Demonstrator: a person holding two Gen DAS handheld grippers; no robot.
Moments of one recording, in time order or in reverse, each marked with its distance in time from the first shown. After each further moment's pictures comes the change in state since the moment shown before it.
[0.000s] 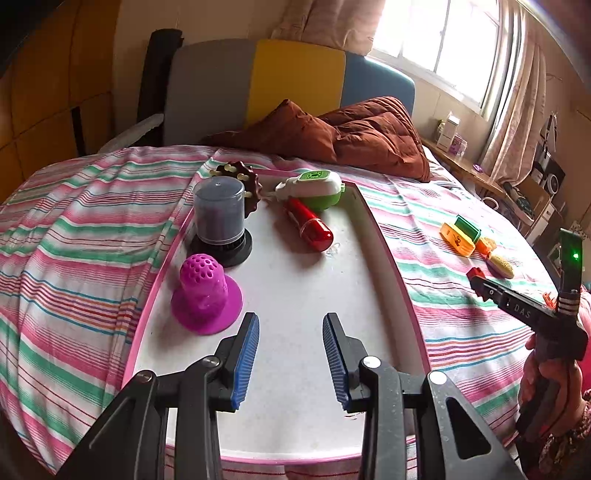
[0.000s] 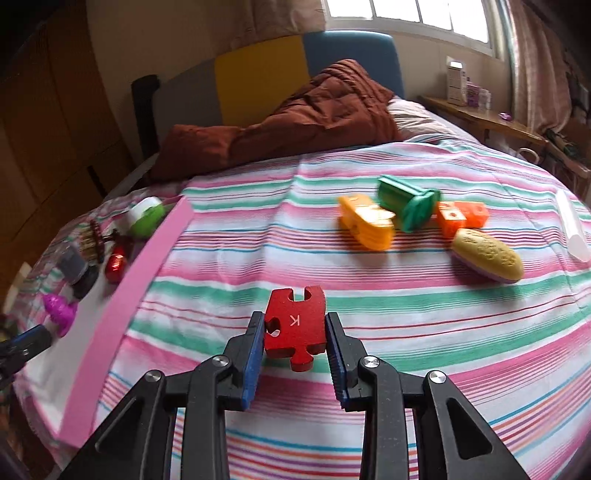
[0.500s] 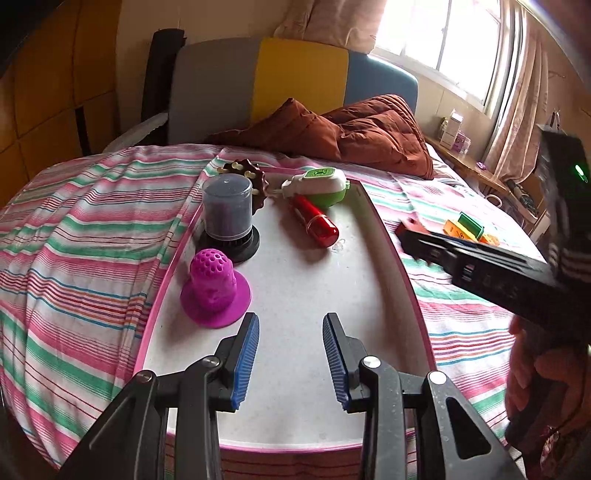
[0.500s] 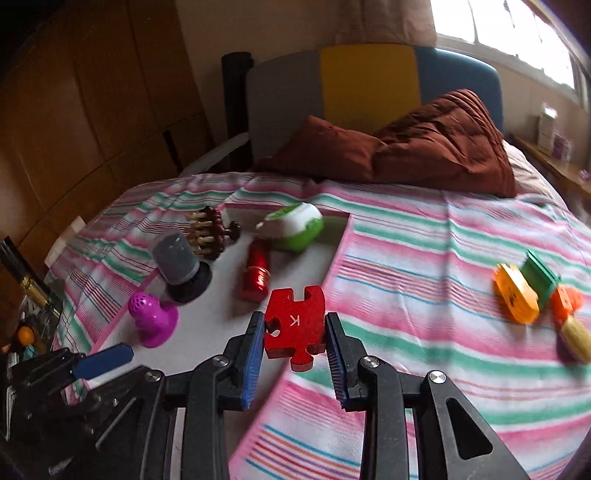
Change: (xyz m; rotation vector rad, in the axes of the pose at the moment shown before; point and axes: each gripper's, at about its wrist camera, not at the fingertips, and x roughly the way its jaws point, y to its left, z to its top) left arm -0.005 0.002 -0.001 0.004 0.006 0.017; right arm 0.014 0.133 0.031 -0.225 0.014 0.186
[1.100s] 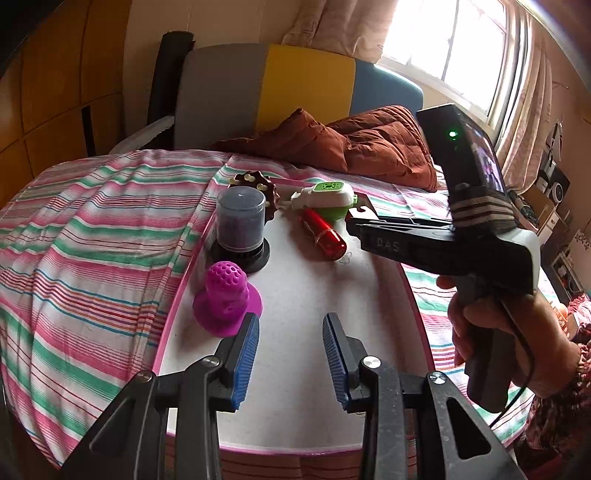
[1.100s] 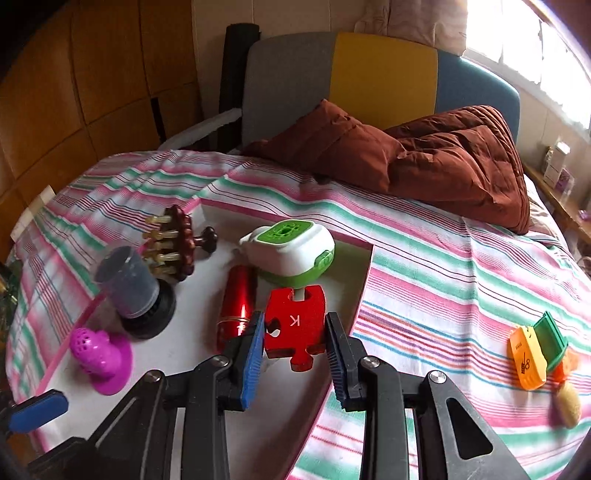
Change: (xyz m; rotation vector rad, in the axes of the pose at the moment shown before) left arm -0.005 0.009 0.006 -0.027 -0.021 0.001; right arm 0.067 0.011 0.040 -0.096 0.079 -0.121
